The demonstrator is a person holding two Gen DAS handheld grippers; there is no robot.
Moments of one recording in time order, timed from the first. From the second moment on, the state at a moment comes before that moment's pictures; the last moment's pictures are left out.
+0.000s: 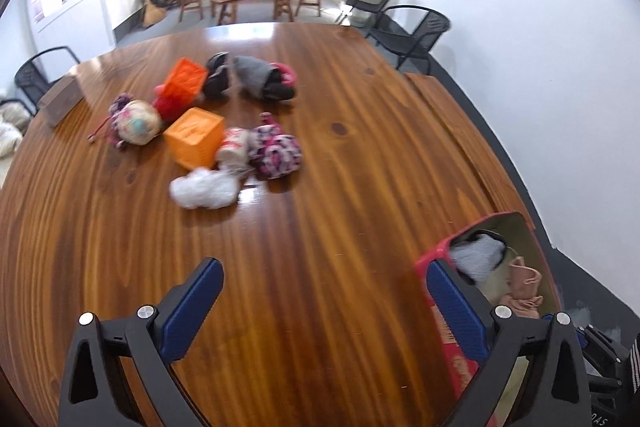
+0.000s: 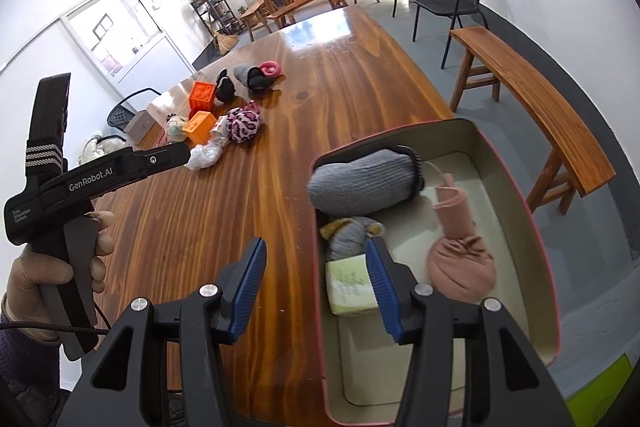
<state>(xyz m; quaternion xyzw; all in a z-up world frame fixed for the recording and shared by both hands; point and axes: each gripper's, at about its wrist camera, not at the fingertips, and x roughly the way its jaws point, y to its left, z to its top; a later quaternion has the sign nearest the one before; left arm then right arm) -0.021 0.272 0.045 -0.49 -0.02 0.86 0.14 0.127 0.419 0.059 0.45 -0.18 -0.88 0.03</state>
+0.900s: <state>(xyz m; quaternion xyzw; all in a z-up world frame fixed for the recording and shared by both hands) -0.113 0.082 0.021 -0.49 -0.10 0.86 0.06 0.009 0.257 0.025 0.51 -0.16 -0.84 0.10</state>
